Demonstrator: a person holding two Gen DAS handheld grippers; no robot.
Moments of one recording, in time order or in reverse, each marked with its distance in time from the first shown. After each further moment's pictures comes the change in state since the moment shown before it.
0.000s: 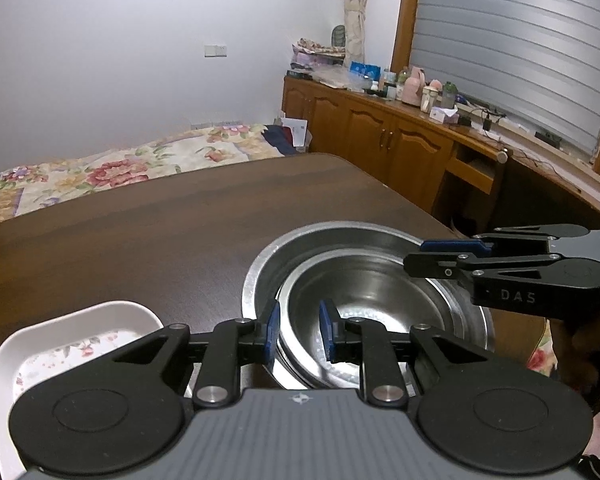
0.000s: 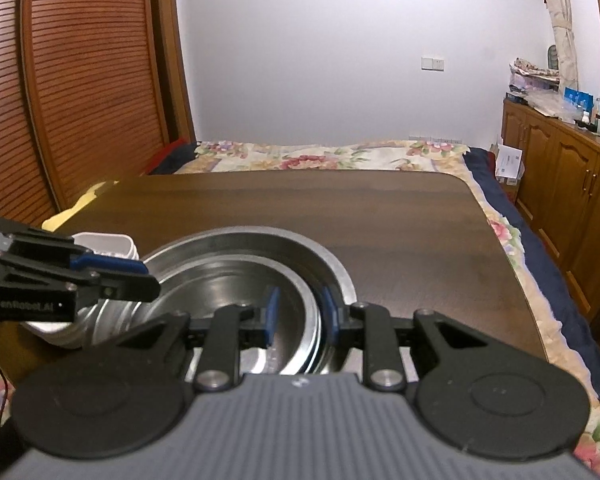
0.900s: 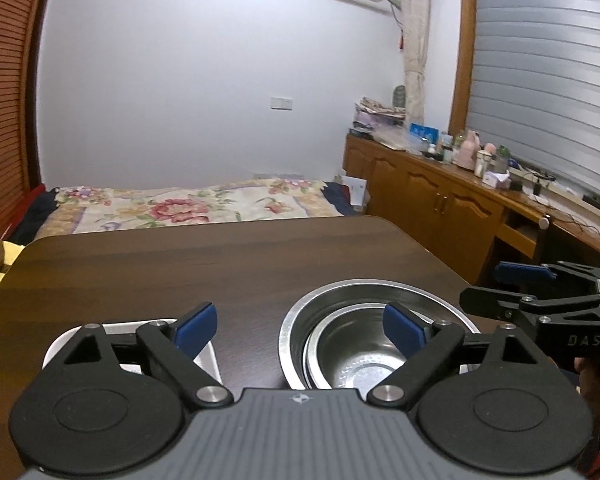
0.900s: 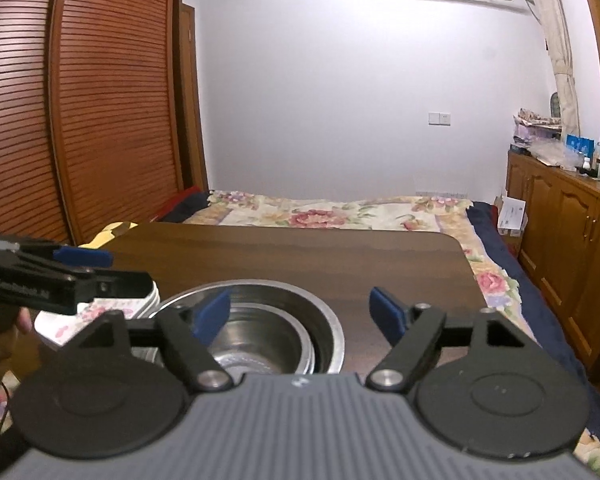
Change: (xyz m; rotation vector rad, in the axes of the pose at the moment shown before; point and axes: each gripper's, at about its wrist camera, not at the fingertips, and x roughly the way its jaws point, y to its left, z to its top) left arm -0.042 -0.017 -0.006 -0.103 -0.182 0.189; right arm -0.033 -0.007 0.007 -0.036 -0.165 0.032
